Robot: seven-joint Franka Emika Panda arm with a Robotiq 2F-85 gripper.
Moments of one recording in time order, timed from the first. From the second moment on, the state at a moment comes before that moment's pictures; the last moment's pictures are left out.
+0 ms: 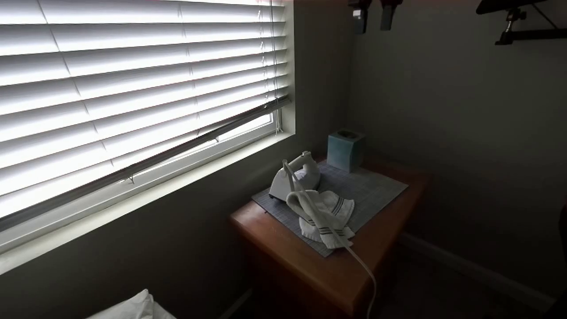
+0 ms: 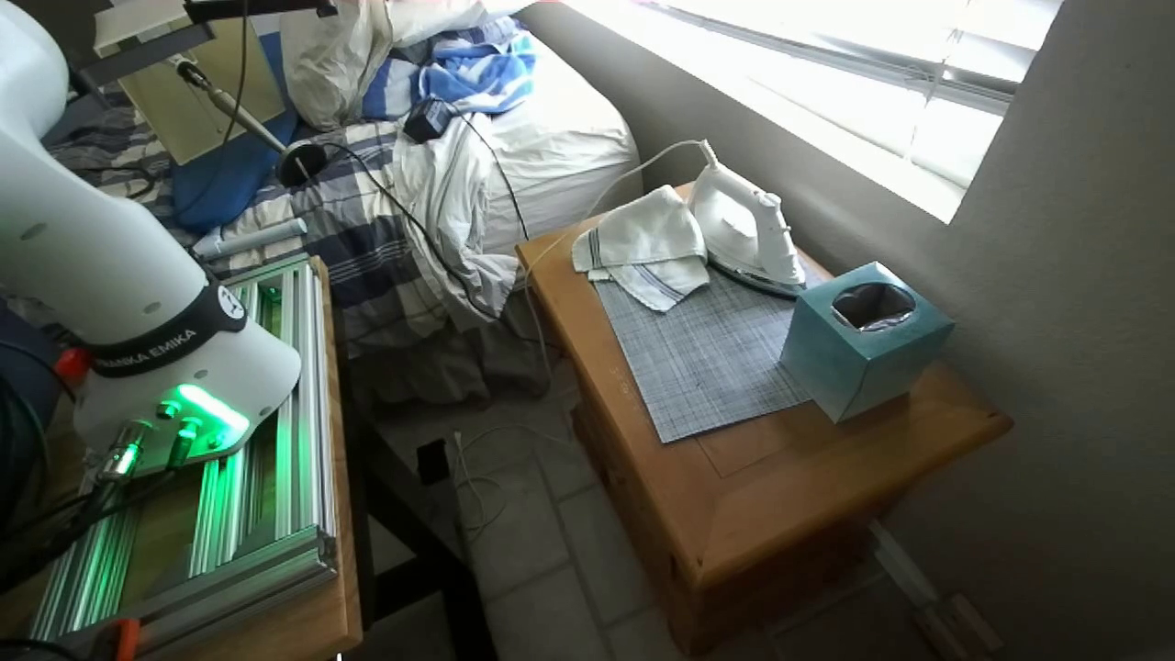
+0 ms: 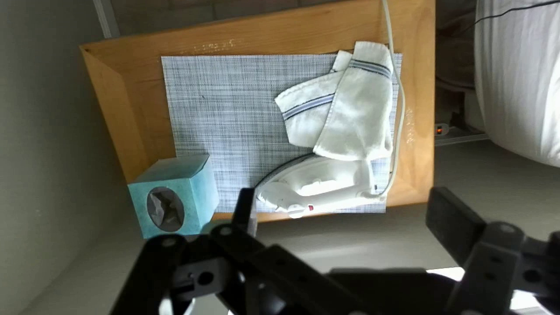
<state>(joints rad) -0.03 -0.11 0.09 -2.00 -0.04 1.91 0.25</state>
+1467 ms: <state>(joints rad) -0.03 0.21 0.00 -1.83 -0.08 2.16 0.15</state>
